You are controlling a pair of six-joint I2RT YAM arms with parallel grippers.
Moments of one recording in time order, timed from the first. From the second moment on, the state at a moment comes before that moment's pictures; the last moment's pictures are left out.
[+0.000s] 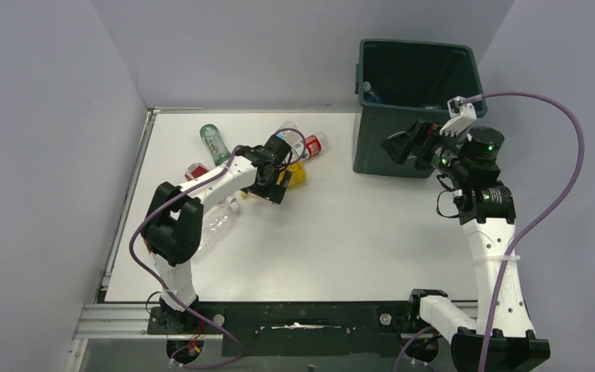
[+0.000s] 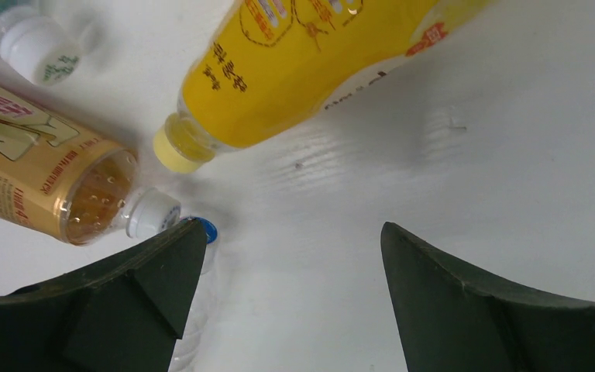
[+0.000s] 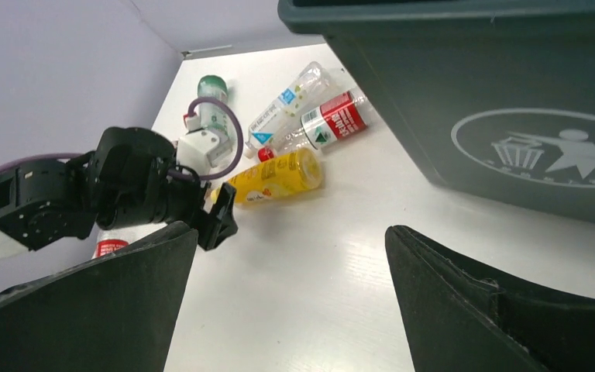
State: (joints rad) left arm -0.61 1.86 1.45 -0.82 -0.28 -0.24; right arm -0.04 1.04 1.24 -0.49 -0.52 0.38
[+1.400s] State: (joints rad) left arm -0.60 2.00 1.43 -0.53 -0.30 0.02; right arm -0.03 0.64 0.98 -0.68 -0.55 0.38
